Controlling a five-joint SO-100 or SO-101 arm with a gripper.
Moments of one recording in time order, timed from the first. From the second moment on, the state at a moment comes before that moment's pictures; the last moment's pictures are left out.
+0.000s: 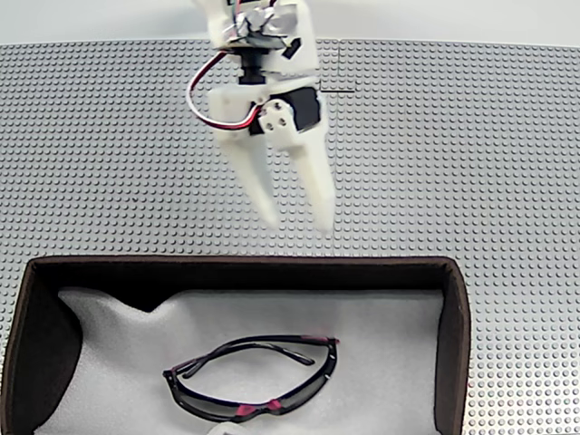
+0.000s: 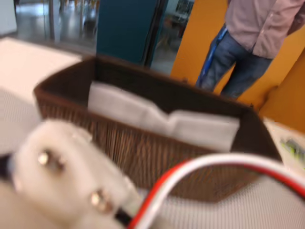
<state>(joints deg) -16.1 82.8 62.0 65.7 -31.6</state>
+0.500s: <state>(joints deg) -1.1 134.2 94.5 69.6 -28.7</state>
